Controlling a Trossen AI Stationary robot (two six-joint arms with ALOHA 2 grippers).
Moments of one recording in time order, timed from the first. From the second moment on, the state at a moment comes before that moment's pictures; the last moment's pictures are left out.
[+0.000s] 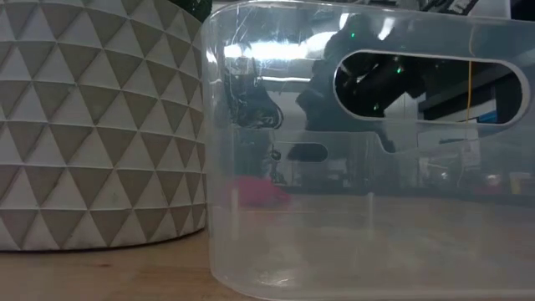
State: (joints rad) left arm 0.37 1.95 1.11 -0.23 0.62 -0.60; right arm -0.10 1.69 0.77 0.23 -0.04 -0.68
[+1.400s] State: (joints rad) left arm 0.35 1.95 1.11 -0.22 0.65 -0.59; right arm -0.15 1.90 0.77 0.53 -0.03 -0.68
